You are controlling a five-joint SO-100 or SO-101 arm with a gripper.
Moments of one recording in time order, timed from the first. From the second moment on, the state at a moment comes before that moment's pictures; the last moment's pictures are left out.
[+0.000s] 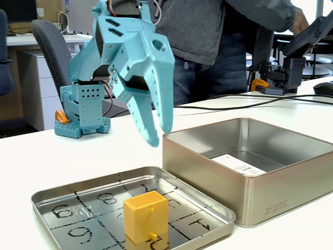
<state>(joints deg) 11.2 36.7 -14.0 77.5 182.5</state>
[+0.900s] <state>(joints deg) 12.6 35.1 0.3 71.2 182.5</state>
